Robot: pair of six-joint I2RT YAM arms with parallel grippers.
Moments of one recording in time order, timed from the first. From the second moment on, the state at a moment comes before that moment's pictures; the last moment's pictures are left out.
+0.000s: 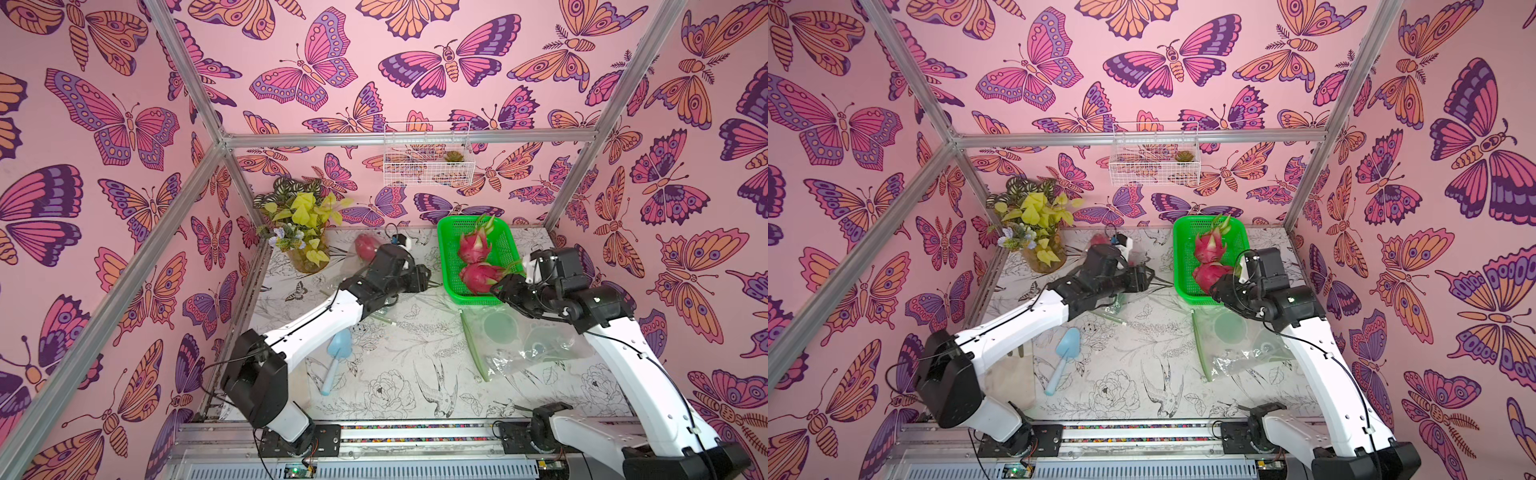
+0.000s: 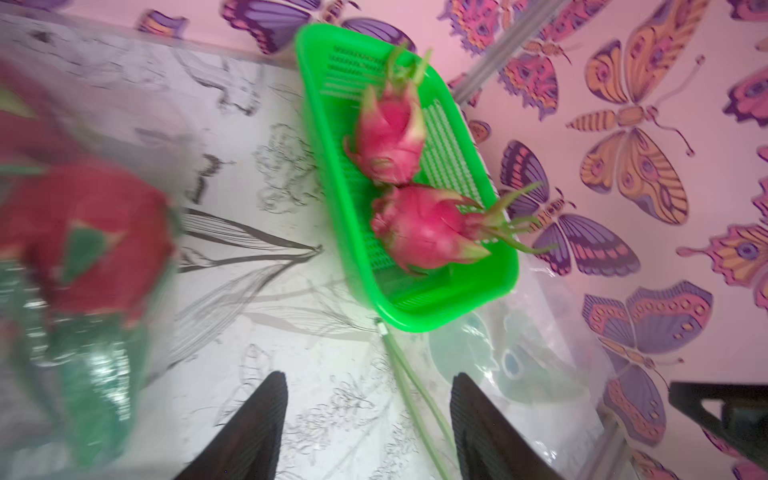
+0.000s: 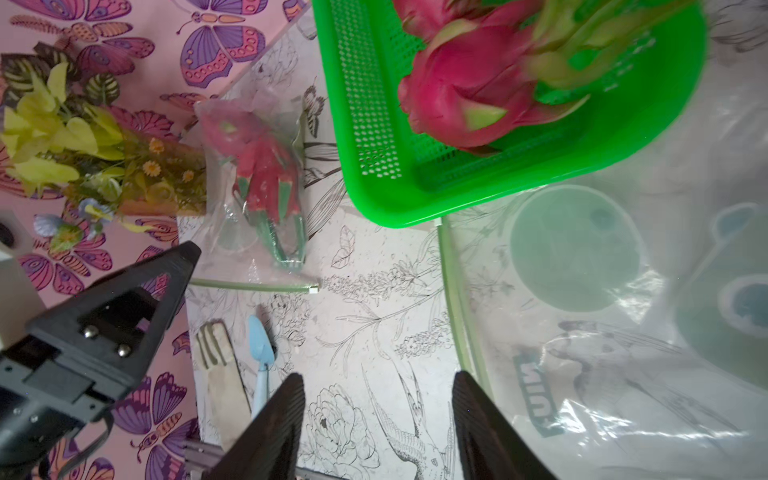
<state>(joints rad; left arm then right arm) -0.66 1.53 1.23 -0.25 0.05 -0.59 0.28 1.09 1.20 -0.94 -0.22 0.73</state>
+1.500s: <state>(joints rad) -0.23 1.35 0.88 -0.06 0.33 -0.88 0.59 1.27 1.11 -0.44 -0.26 0.48</state>
